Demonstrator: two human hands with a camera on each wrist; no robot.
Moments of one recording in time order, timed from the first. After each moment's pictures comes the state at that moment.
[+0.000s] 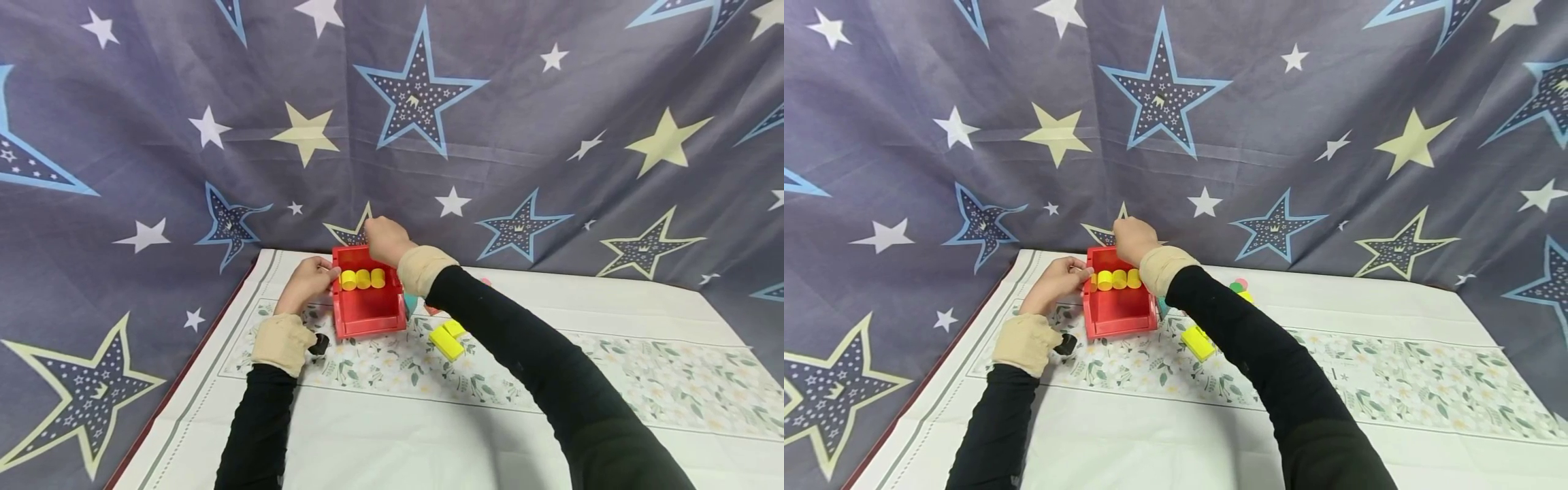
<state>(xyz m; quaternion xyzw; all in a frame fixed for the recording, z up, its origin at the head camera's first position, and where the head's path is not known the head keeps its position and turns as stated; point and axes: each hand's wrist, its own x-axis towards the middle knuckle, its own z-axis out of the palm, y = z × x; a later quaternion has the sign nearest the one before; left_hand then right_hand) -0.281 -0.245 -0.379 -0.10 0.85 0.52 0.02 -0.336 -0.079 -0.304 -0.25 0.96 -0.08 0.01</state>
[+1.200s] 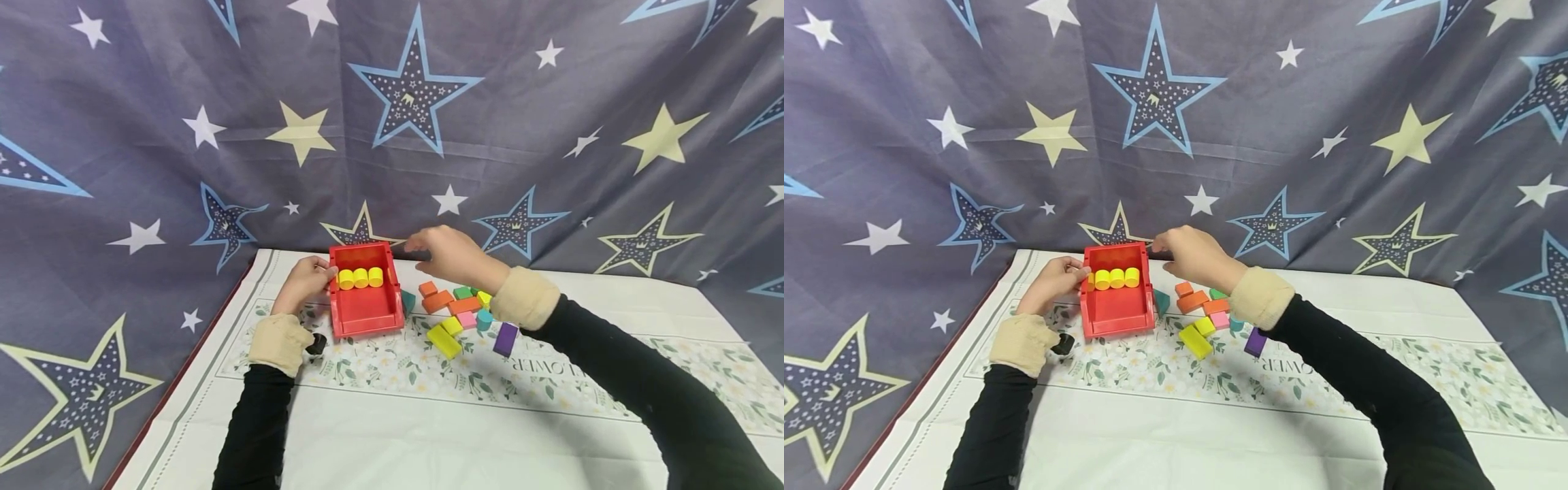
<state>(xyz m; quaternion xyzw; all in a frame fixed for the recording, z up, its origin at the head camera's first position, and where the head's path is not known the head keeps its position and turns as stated) -0.281 -0.244 -0.381 -0.11 0.85 0.51 0.03 -0.288 0.039 -0.278 -0.37 0.92 -0.14 -0.01</state>
